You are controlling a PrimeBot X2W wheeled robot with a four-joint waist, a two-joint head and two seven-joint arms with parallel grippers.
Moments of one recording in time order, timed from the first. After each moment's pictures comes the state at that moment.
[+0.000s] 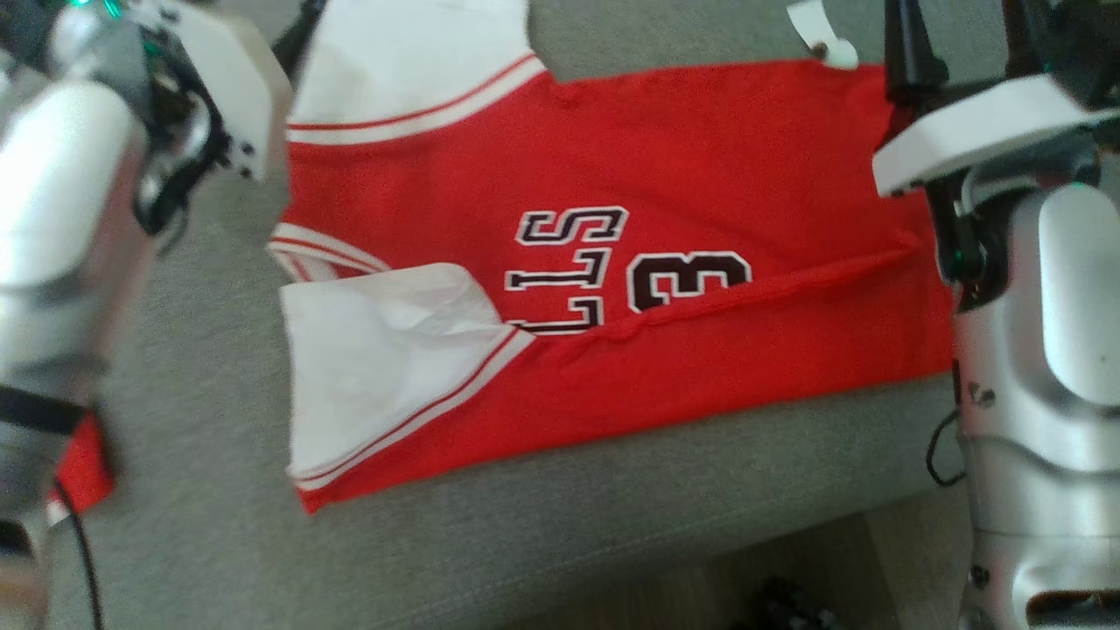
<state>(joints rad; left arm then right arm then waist) -1.02 0.40 -0.67 0.61 -0.41 -0.13 0.16 -0.67 -0.05 0.00 0.26 0.05 0.13 0.05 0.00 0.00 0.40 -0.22</state>
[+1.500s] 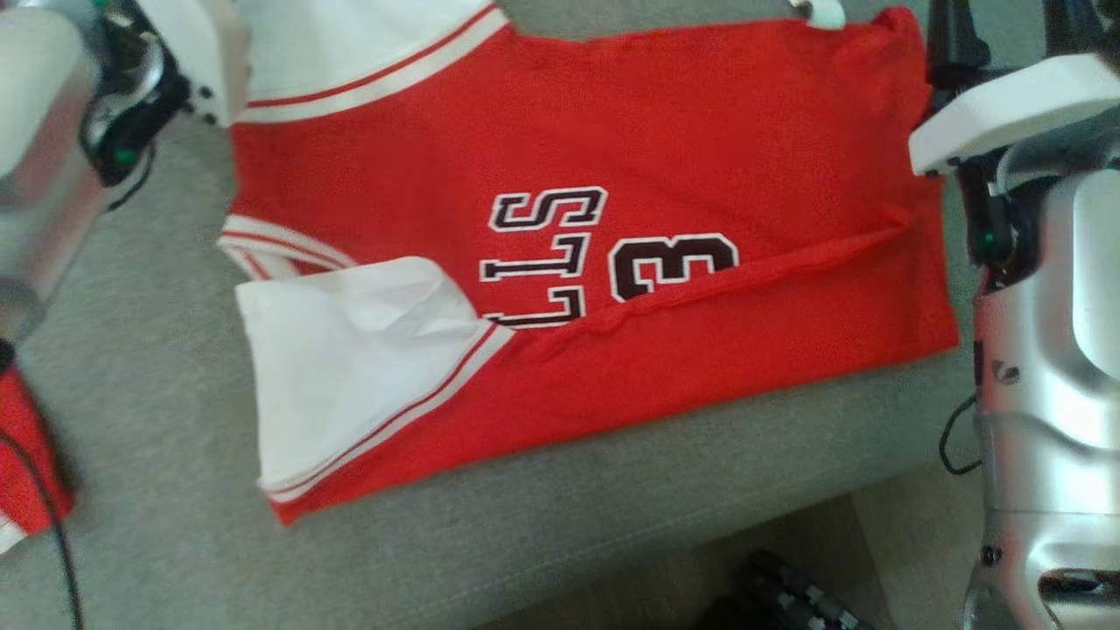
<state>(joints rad) -1.33 0.50 -1.24 0.77 -0.92 -0.13 -0.04 -0.73 -0.05 -0.08 0.35 0.06 0.13 0.05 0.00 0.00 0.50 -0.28</state>
